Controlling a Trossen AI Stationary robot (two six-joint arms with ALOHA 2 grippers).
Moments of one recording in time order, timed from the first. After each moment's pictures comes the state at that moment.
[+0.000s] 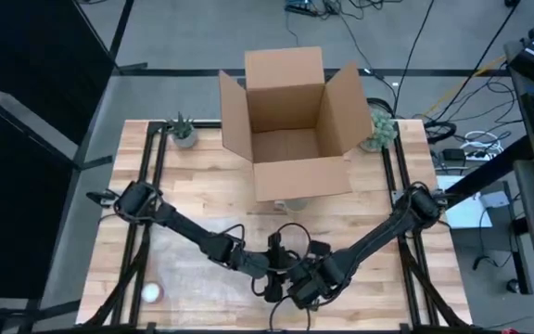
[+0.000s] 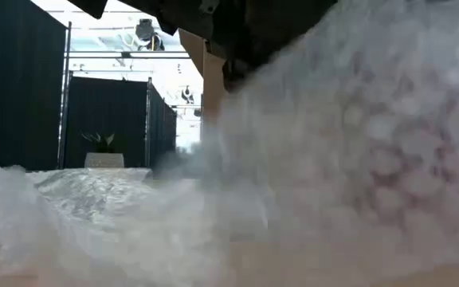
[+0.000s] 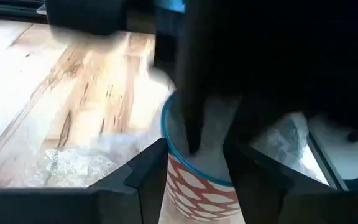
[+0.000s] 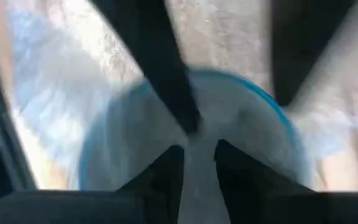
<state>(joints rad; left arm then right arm) -0.44 2.03 1.21 0.34 -0.29 -0.28 0.60 1.93 1.61 -1.03 0.15 0.87</state>
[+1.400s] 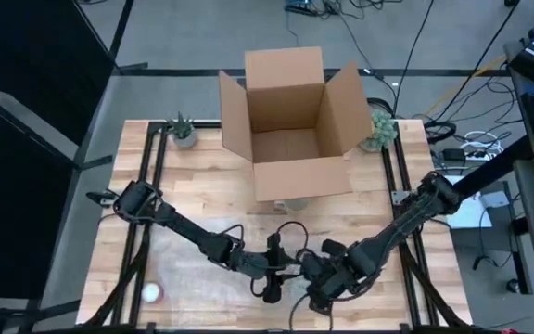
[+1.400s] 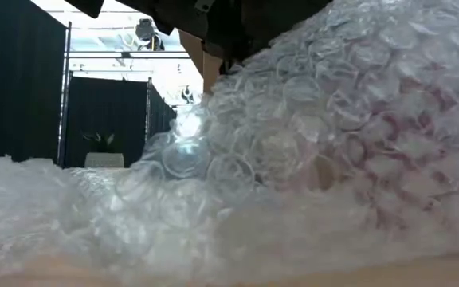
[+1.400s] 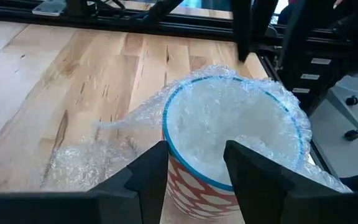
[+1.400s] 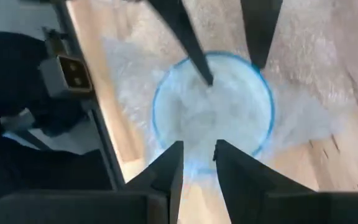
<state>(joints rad) -0.44 2.03 1.21 0.35 -0.29 -0.28 0.65 1.83 1.61 -1.06 0.13 0.99</state>
